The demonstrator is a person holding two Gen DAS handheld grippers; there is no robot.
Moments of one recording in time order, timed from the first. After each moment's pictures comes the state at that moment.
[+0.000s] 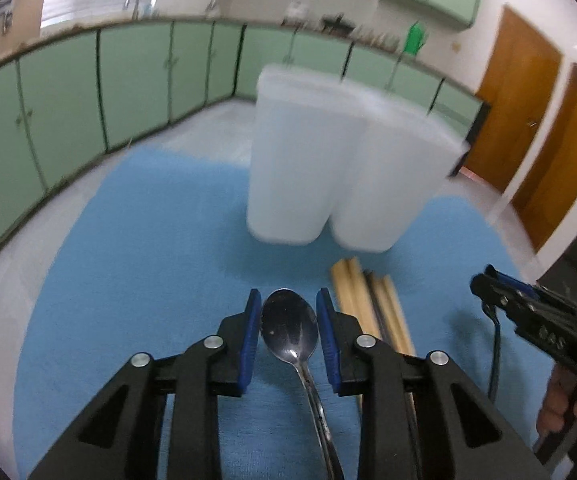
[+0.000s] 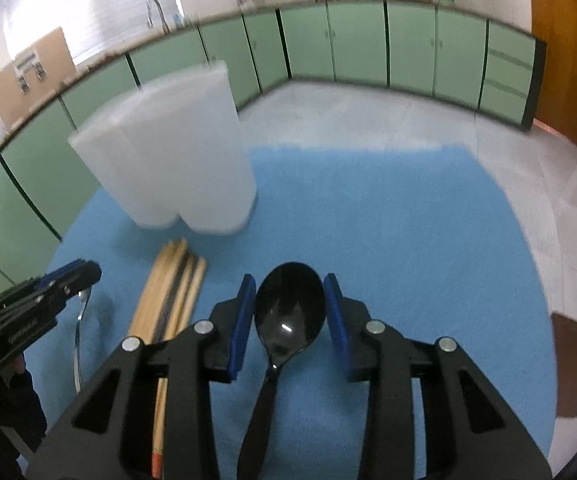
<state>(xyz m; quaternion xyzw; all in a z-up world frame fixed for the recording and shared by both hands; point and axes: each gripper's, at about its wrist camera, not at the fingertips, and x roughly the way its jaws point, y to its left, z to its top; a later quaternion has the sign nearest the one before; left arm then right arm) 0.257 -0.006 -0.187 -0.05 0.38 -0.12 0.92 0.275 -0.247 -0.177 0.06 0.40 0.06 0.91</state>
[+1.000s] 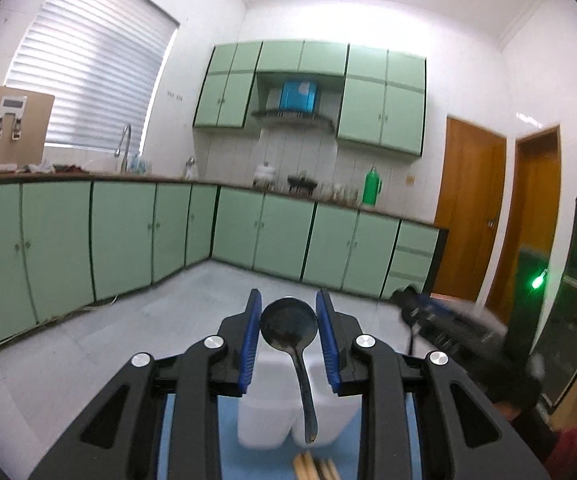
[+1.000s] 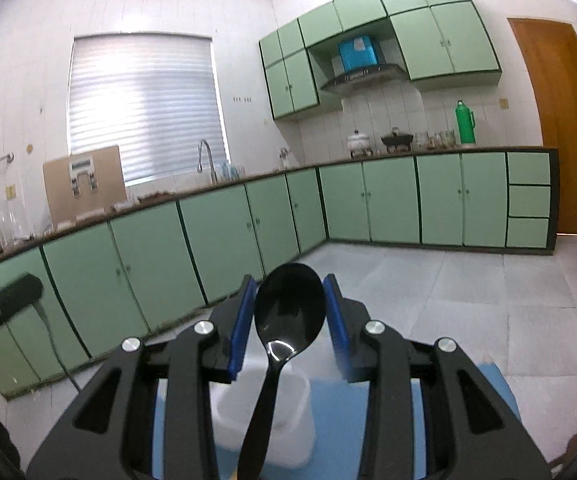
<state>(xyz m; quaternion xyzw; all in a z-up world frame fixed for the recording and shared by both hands) 0.230 0.021 -0.019 -0.07 0.10 -0.15 0.98 0.308 -0.241 -0.037 0.08 0.12 0.11 0.98</state>
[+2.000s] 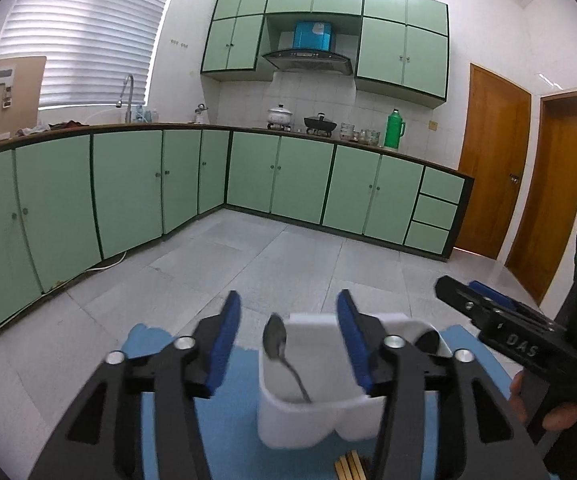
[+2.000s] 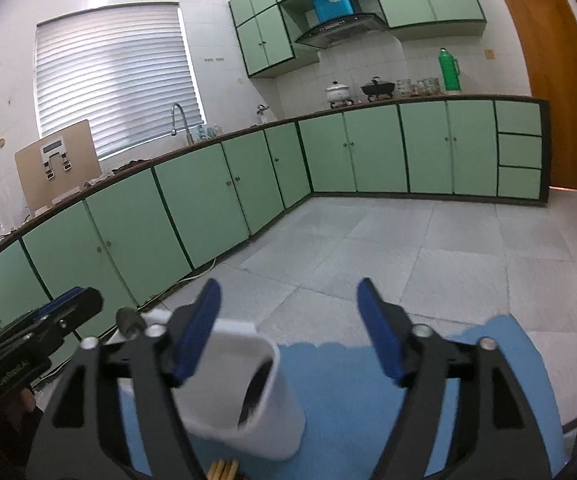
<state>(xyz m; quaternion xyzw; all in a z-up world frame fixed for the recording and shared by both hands) 0.324 0.007 -0.097 -0.04 0.21 -0.12 0.97 0.346 -0.233 -0.106 0.10 0.22 0.08 0.97</state>
